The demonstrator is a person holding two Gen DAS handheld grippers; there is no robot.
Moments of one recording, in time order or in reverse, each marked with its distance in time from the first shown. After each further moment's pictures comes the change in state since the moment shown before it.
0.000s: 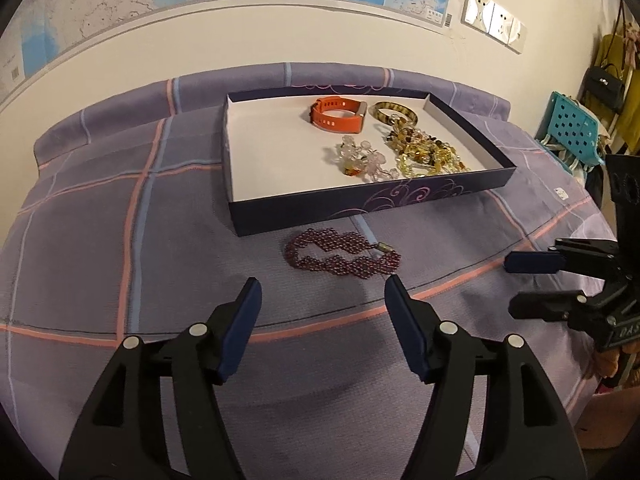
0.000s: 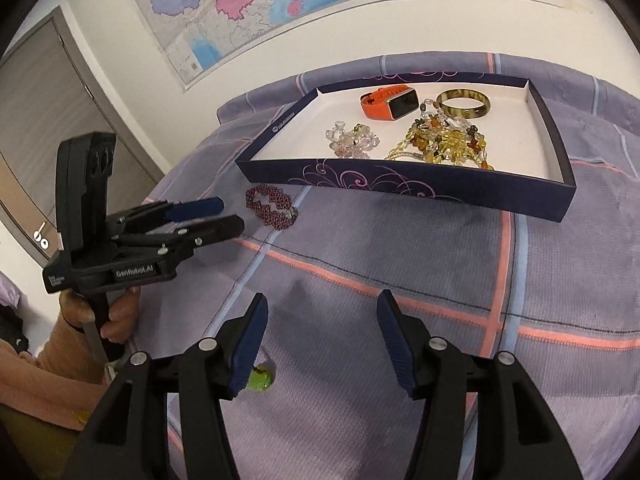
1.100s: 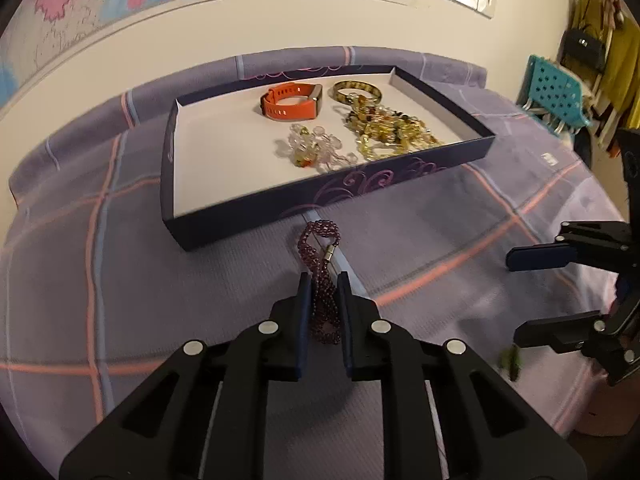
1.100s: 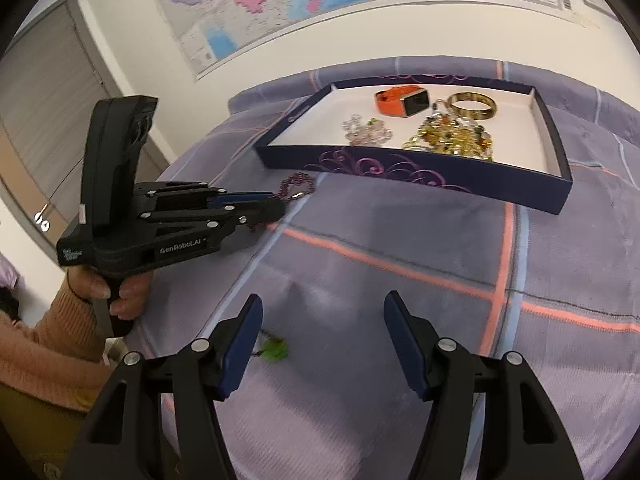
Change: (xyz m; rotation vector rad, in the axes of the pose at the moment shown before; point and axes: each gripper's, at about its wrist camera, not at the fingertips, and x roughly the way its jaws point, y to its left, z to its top) left arm 0.017 -0.029 0.005 0.108 0.057 -0.058; right arm -0.011 0.016 -0.016 -0.059 0.013 0.008
